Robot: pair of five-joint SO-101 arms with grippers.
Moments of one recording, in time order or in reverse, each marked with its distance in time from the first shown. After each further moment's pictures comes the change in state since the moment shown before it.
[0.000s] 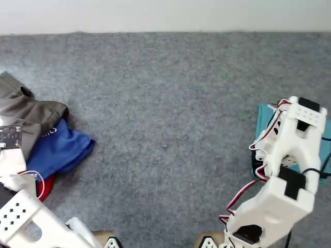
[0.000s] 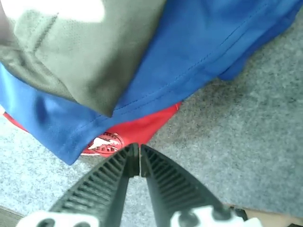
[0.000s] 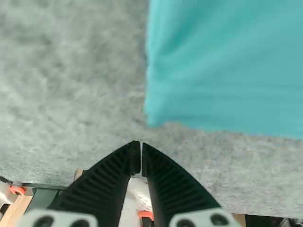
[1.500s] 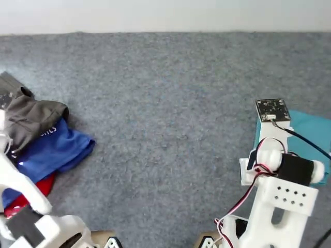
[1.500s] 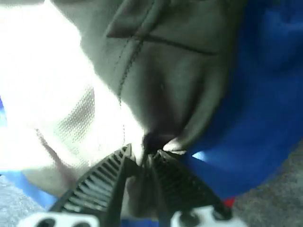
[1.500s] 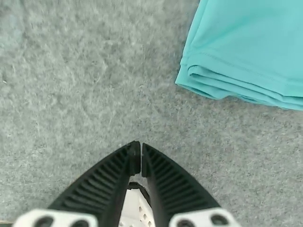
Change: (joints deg) left arm 4.2 46.3 -35.4 -9.2 -18.3; right arm -9.0 -61.4 26.7 1.0 -0.3
